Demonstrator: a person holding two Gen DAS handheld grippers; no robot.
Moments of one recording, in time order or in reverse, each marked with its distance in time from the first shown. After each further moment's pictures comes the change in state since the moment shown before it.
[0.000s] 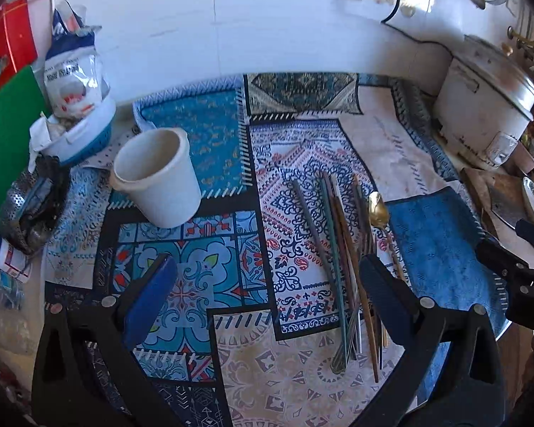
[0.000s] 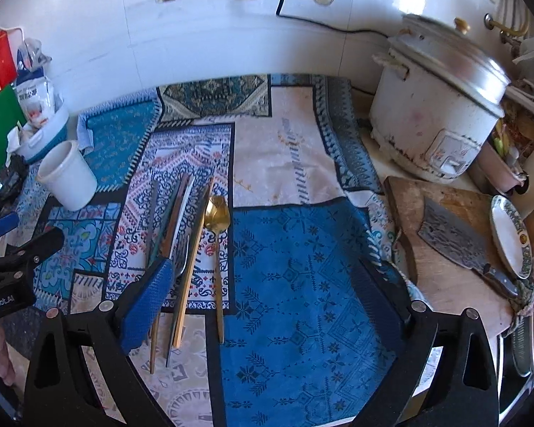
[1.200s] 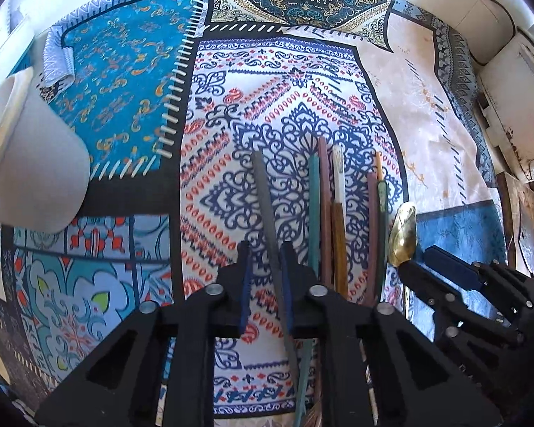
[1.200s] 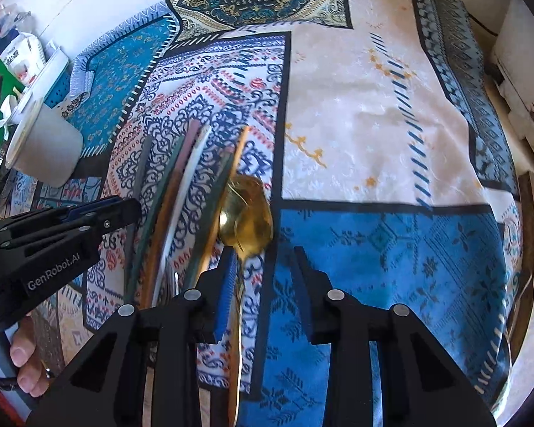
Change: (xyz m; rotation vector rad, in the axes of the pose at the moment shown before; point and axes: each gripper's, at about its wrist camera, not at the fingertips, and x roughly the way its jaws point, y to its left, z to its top) left arm 0.136 -0.031 0.051 -0.093 0.327 -0.073; right arm 0.136 0.017 0.045 -0.081 0.255 0.228
